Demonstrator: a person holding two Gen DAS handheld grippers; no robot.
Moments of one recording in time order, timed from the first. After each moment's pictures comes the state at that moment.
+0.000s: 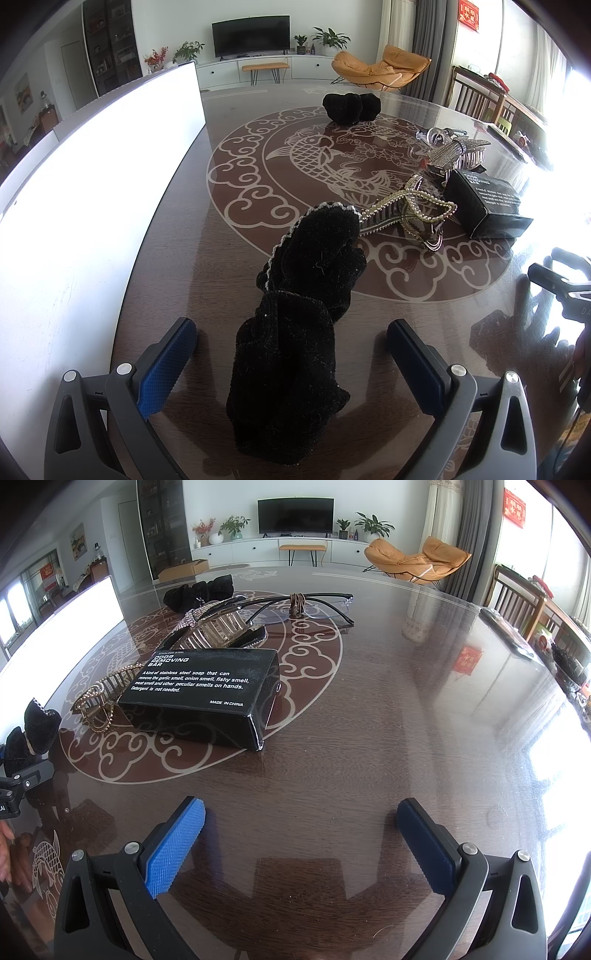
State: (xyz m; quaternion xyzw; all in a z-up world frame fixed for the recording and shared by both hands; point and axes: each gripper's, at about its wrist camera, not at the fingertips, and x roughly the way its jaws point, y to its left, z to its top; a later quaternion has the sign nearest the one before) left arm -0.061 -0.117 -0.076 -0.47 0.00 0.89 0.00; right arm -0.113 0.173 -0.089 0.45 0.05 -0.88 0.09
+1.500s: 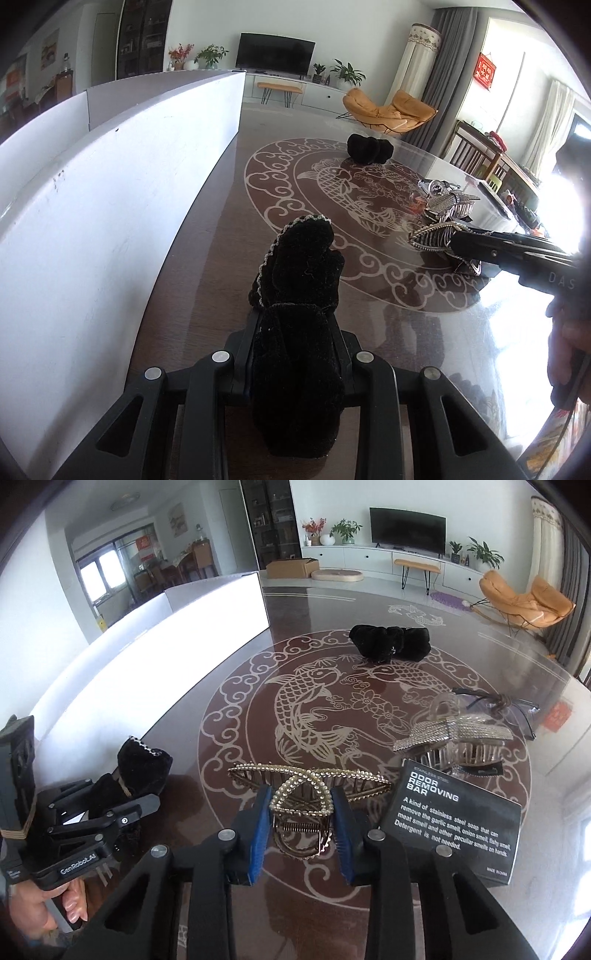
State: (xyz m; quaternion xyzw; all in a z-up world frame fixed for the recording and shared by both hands) left arm -0.027 -0.158 -0.066 -0.41 -0.10 0.90 0.02; right arm -0.134 0.032 -0.046 0.43 0.07 -0.85 0.29
